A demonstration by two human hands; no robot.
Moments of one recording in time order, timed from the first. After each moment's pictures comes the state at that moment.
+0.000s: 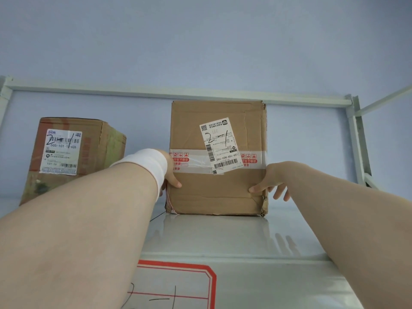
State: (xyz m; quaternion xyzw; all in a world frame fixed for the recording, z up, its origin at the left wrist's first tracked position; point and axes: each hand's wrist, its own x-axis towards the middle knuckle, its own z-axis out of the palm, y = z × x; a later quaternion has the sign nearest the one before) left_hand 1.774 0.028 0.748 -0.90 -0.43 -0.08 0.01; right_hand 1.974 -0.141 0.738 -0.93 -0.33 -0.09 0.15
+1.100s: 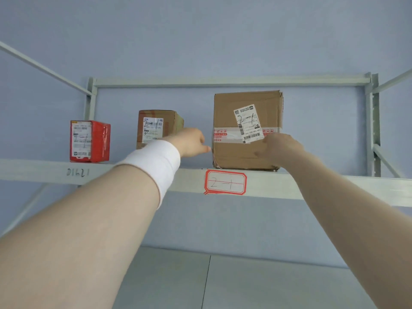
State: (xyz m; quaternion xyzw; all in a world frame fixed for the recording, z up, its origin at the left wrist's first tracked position) left_hand 1.591 -0.114 0.684 -0.90 -0.32 -0.30 0.05; right_hand 1.758 -0.236 0.673 -0.84 -0.40 -0.26 0.25
